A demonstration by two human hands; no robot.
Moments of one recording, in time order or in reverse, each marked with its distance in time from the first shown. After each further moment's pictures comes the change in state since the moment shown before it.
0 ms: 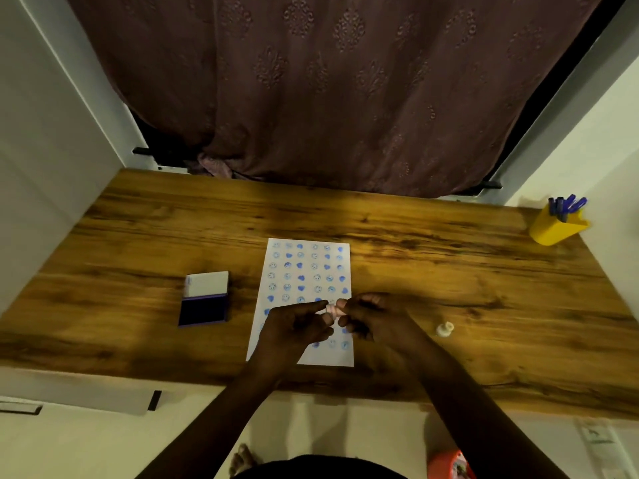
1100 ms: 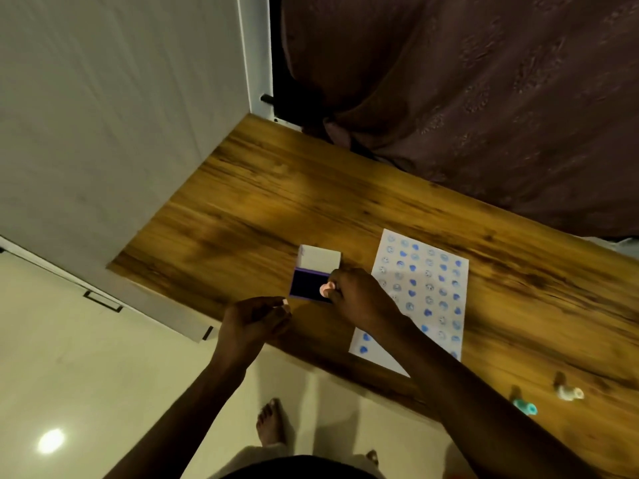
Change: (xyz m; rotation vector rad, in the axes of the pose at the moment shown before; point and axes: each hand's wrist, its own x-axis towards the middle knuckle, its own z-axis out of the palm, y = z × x) left_hand -0.060 -0.035 -0.230 -0.143 0.447 -0.051; right_hand 0.118 -0.009 0.224 -1.316 -0.188 -0.406
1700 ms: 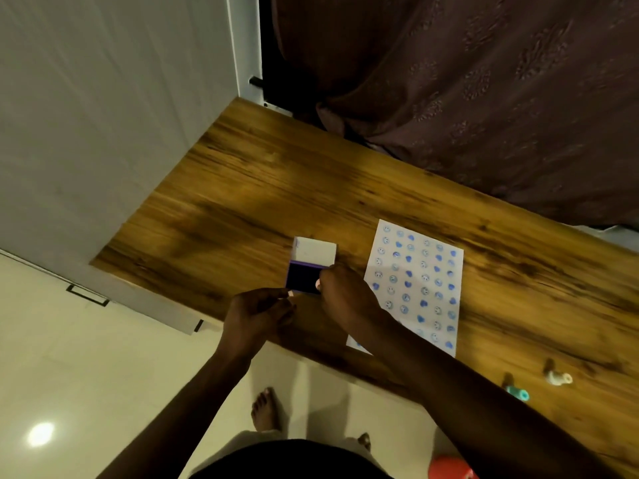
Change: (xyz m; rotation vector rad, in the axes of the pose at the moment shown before) left_hand 0.016 -0.010 0.007 -0.016 -0.070 -0.068; right_hand 0.011 -0.014 0.026 -0.149 -0.031 0.081
